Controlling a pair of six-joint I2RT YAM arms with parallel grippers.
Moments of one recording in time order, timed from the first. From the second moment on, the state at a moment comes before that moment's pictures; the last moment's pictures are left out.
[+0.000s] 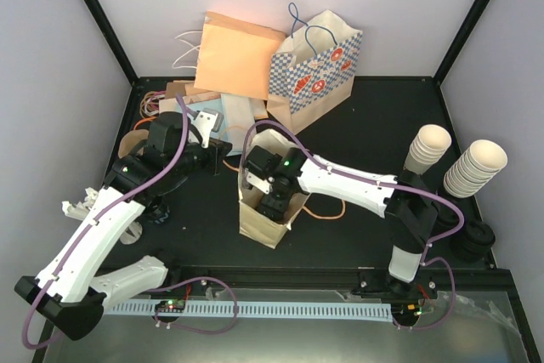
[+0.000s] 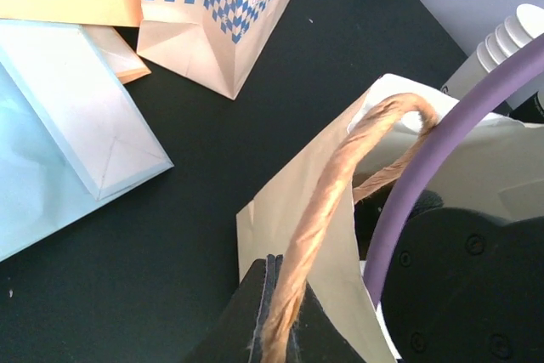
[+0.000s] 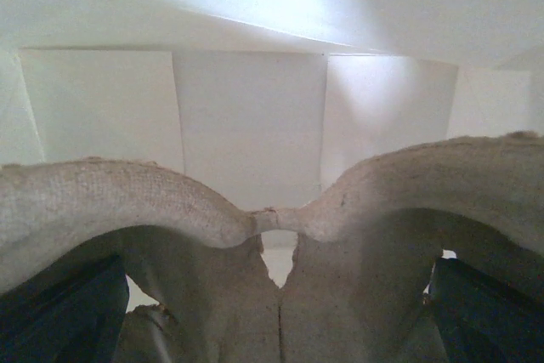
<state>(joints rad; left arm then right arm) -0.50 0.99 1.19 -0.79 0.18 -0.25 1.04 1.80 1.45 -0.99 0.09 -0.16</state>
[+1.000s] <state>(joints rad) -0.50 1.02 1.21 -0.79 0.18 -0.21 1.04 1.43 1.66 -1.02 0.20 -0.12</state>
